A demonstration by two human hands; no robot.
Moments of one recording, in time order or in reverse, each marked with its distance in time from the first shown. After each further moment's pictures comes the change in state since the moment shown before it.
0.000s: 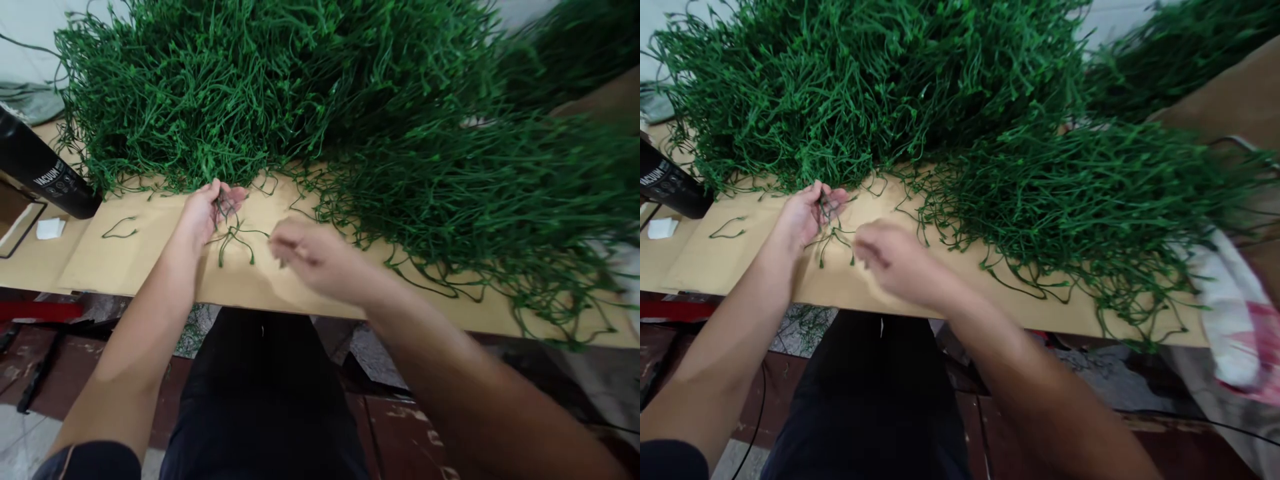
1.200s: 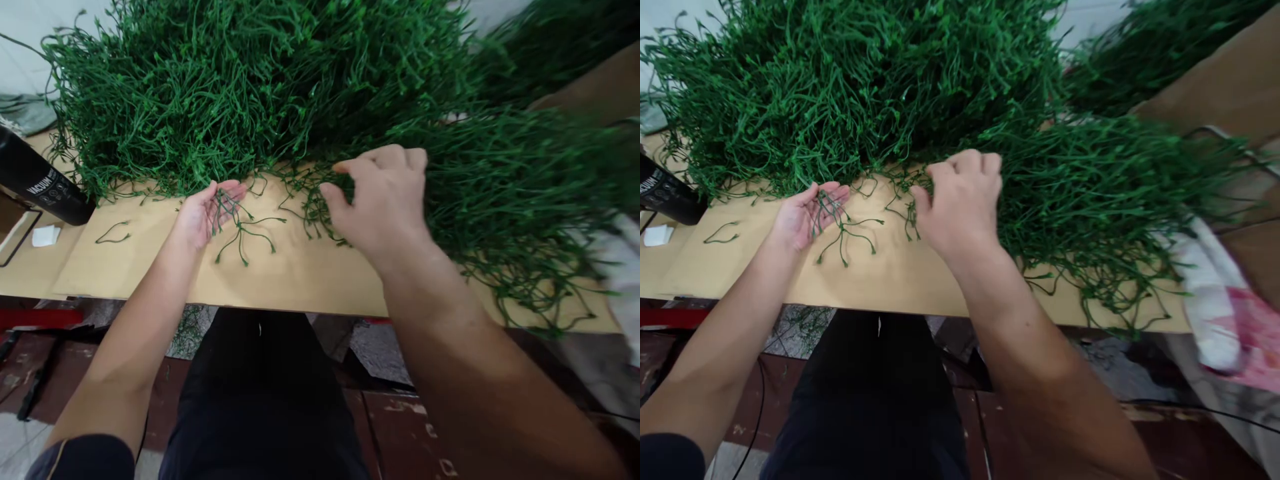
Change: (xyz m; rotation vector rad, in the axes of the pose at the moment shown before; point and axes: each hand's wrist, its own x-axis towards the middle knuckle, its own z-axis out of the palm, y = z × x) left_hand -0.010 -0.003 0.009 -0.011 -0.172 -0.071; right_hand 0.001 0.068 -0.032 -0.577 0.634 0.348
